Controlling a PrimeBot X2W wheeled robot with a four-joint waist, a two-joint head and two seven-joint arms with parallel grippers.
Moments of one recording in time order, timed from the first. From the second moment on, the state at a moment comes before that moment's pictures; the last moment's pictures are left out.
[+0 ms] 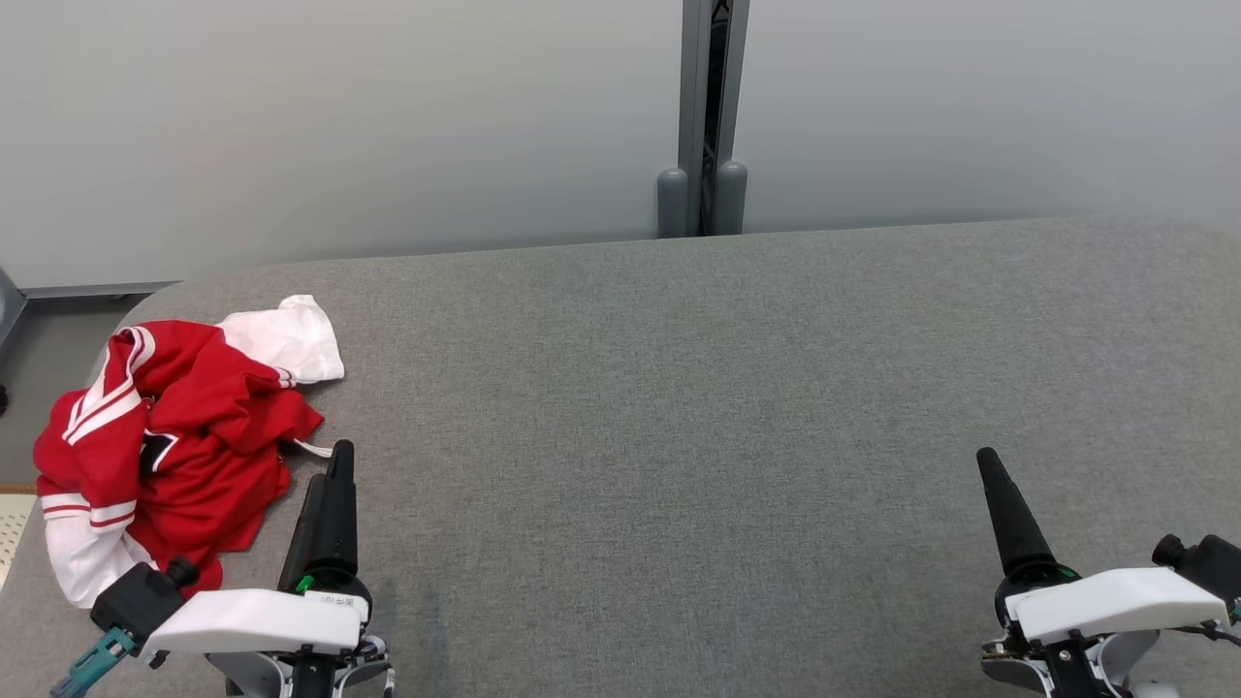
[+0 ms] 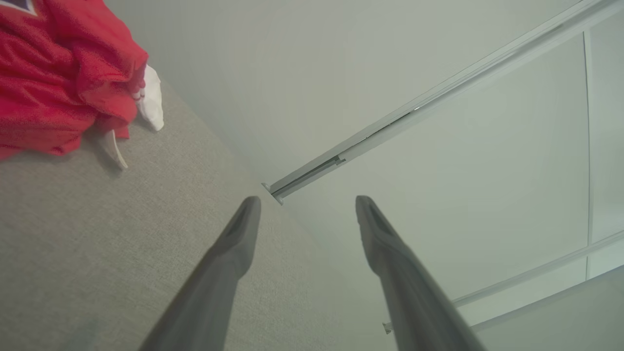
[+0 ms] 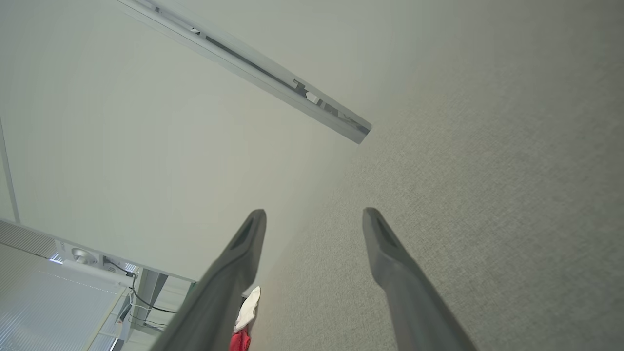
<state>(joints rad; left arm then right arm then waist) -0.06 0.04 -0.05 0.23 -1.12 -0.11 -0.08 -0.09 -0.03 0.02 0.28 1.11 0.13 -0.01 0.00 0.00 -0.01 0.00</state>
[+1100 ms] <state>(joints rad) 0.00 0.04 -0.13 0.08 -0.57 0.02 -0.16 -0.07 -0.04 0.17 0.18 0.61 0.13 -0.13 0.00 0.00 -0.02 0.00</state>
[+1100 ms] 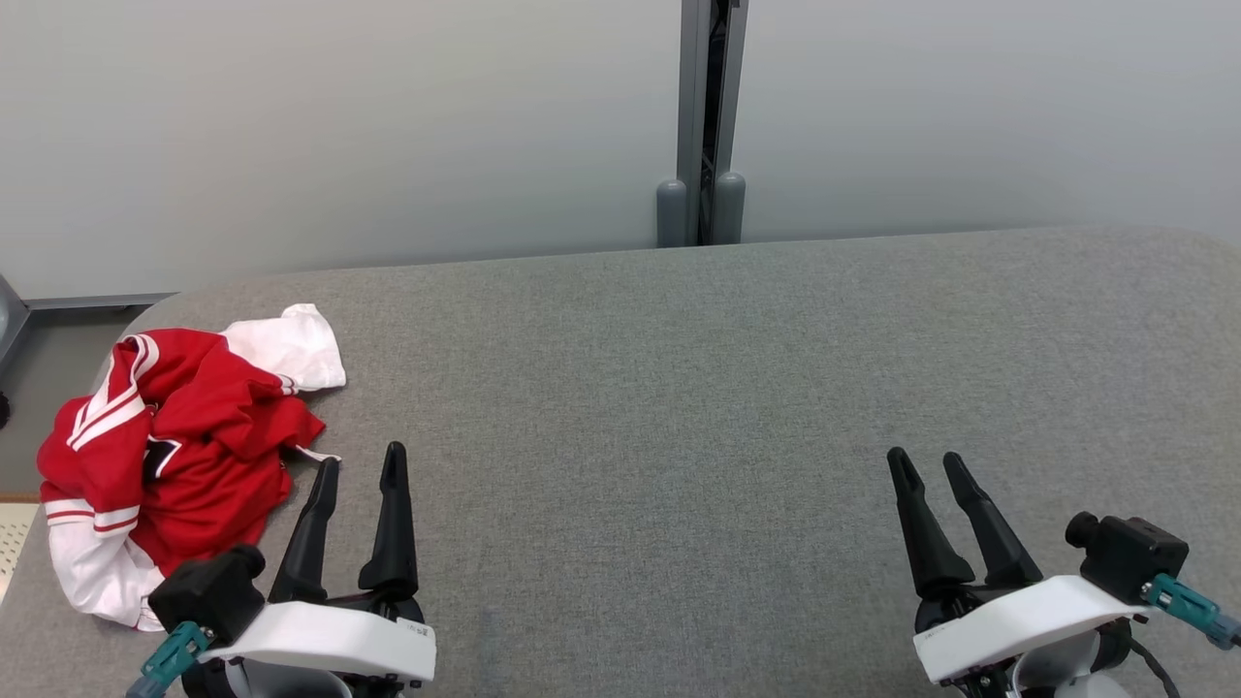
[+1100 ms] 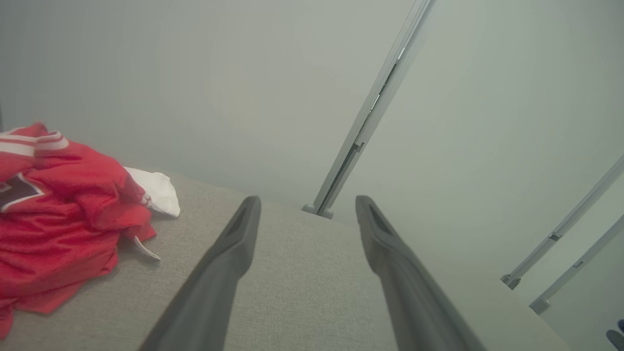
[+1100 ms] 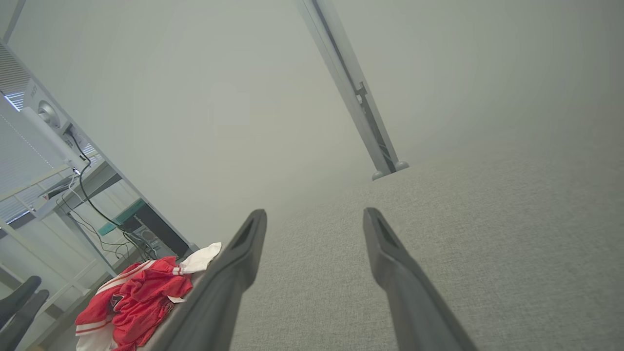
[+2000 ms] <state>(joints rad) 0.04 0.05 -0.14 0.06 -0.34 0.06 -0.22 -0.05 -0.04 0.20 0.16 0.37 0.13 -0.20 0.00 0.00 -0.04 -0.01</state>
